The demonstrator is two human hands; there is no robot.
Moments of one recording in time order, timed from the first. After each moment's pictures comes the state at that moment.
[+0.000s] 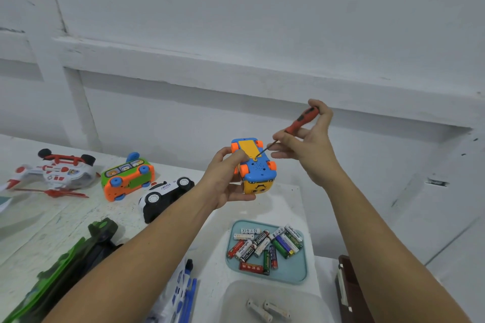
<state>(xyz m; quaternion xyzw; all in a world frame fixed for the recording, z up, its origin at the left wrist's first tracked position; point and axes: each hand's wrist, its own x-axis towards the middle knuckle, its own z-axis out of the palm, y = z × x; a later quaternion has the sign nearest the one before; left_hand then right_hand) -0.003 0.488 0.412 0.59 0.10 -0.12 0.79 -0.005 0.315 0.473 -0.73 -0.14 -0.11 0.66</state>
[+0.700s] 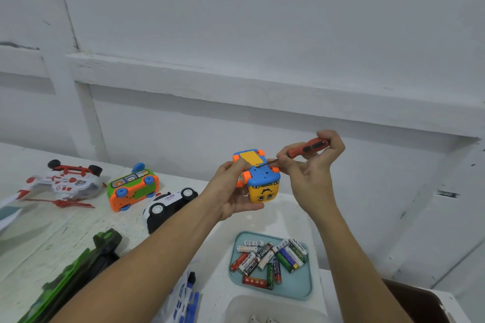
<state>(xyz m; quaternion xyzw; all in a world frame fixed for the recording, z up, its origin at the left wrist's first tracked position) -0.012 0.484 0.425 0.56 0.13 -0.15 0.81 -0.021 0.327 0.442 -0.70 -0.22 -0.25 0.63</state>
